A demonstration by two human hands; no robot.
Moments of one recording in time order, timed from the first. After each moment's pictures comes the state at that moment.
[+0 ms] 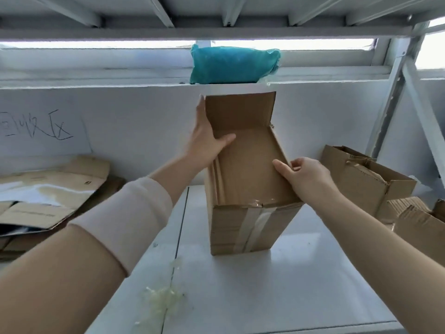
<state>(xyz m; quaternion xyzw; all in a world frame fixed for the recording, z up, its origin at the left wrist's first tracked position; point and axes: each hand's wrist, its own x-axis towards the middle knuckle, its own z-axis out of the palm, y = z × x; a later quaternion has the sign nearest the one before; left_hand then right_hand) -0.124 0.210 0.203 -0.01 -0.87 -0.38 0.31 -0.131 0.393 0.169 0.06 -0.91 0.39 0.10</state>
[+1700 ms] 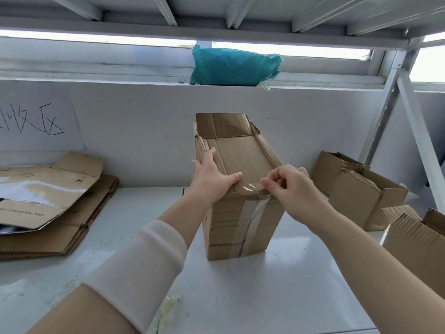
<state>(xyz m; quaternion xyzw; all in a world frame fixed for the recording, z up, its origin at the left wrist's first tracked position) -0.121 0.216 0.155 0.10 -0.87 -0.46 0.16 -0.119 0.380 0.156 0.22 -0.88 0.39 0.13</state>
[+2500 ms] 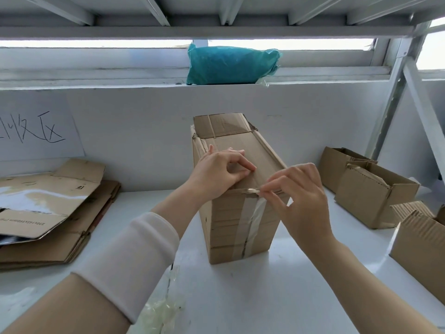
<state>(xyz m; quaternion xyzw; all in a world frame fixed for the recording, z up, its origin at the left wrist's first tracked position) -0.130 0.213 0.168 -0.13 -0.92 -0.29 0.22 -0.142 0.386 0.115 0.37 -0.69 0.30 0.54</state>
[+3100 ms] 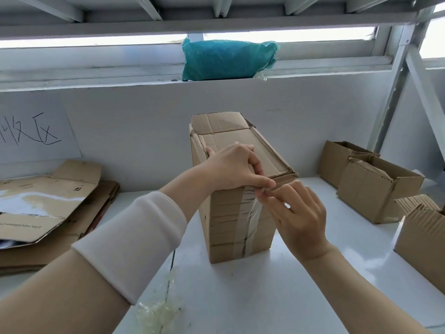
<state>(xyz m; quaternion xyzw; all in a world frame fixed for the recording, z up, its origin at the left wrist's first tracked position) -0.132 0.239 0.192 -0.13 -0.97 -0.20 0.10 -0.148 0.379 0.089 0.34 -0.65 0.17 0.66</state>
